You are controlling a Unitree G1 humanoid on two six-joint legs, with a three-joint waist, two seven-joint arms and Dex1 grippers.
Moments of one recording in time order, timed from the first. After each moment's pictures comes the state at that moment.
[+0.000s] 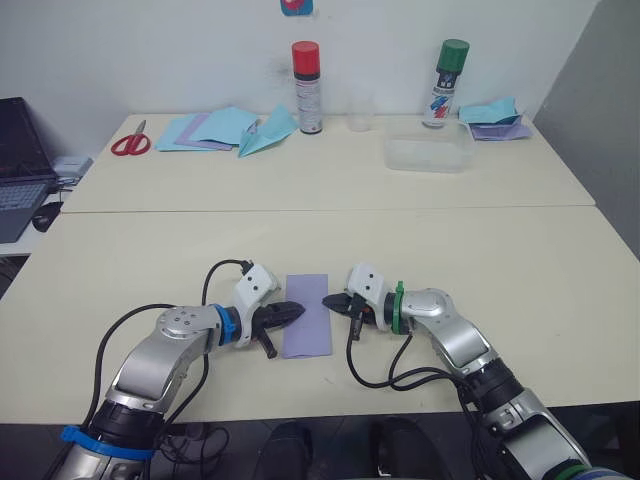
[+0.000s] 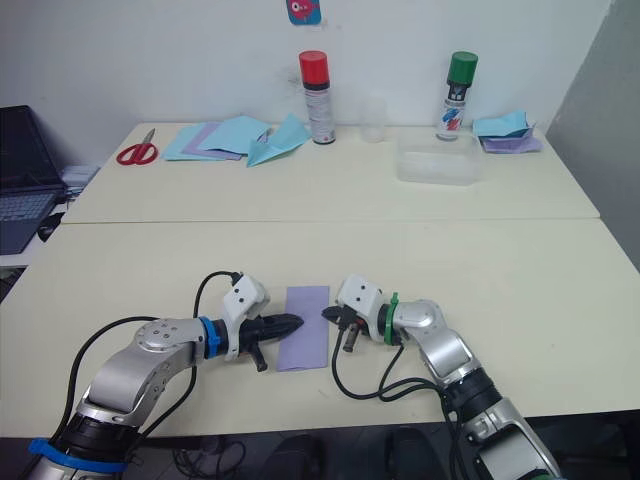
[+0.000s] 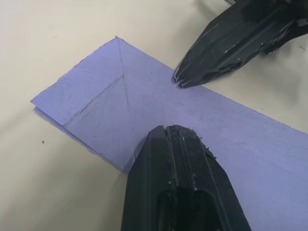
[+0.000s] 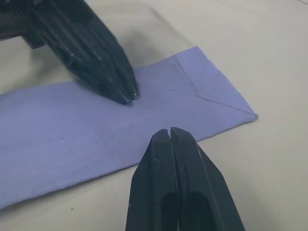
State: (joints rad) left arm -0.18 0.63 -0.12 -0.19 -0.32 0.59 -0.84; right arm -0.48 -0.23 0.37 0.18 0.04 0.26 0.83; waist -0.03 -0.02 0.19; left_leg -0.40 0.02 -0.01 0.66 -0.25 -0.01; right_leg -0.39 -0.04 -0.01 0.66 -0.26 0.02
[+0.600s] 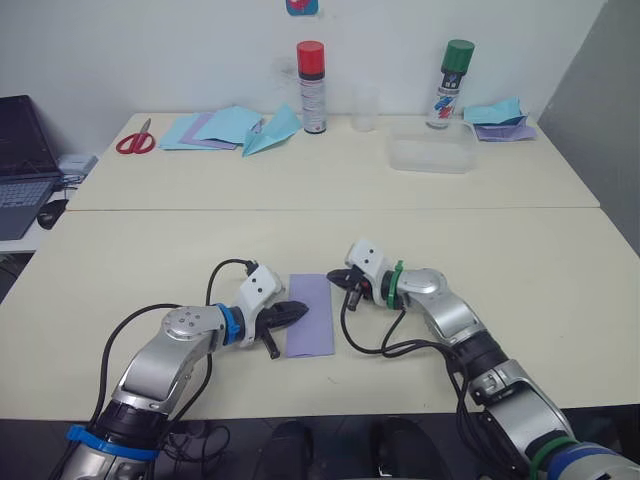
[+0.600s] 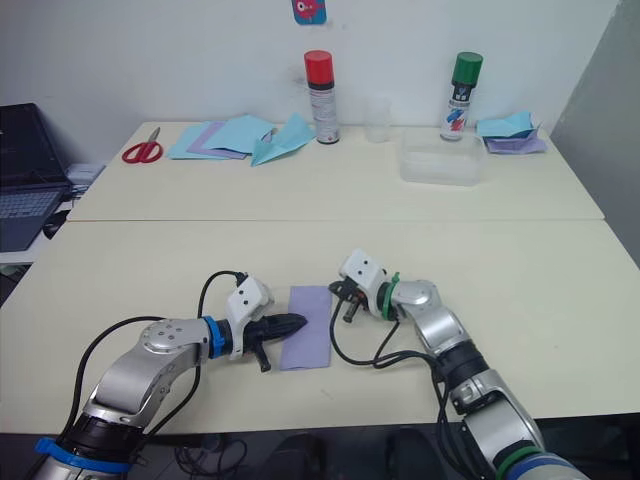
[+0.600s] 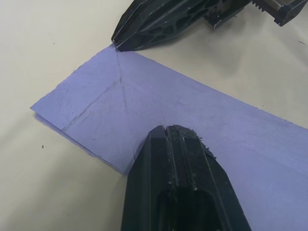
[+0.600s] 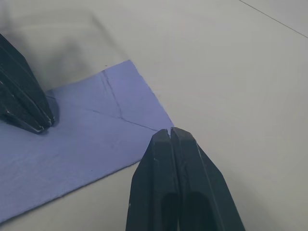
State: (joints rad) left arm -0.19 0.63 -0.15 -0.16 -0.28 0.52 -0.84; right arm -0.62 -0.18 0.34 0.41 0.01 0.20 0.78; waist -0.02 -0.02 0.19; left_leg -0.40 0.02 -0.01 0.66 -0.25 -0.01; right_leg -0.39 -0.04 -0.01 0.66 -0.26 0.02
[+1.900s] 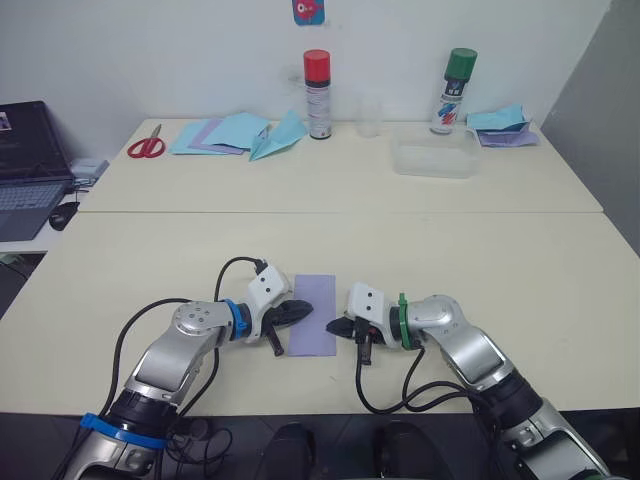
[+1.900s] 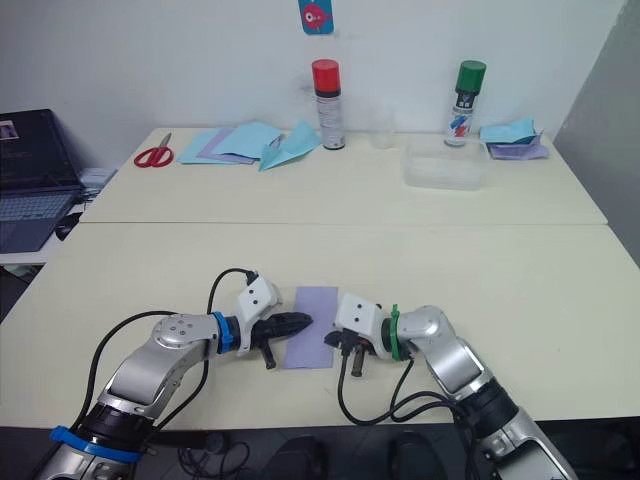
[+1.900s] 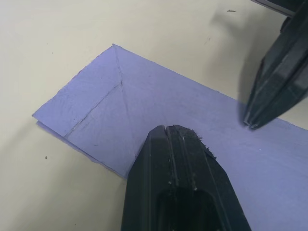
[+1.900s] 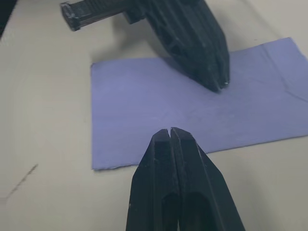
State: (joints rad) left arm -0.24 0.61 -0.20 -0.07 -0.23 0.44 -0.87; right arm -0.39 -0.34 0.47 -0.08 -0.02 0.46 0.98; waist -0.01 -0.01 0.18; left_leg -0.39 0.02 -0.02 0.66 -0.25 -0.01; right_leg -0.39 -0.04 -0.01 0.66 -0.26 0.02
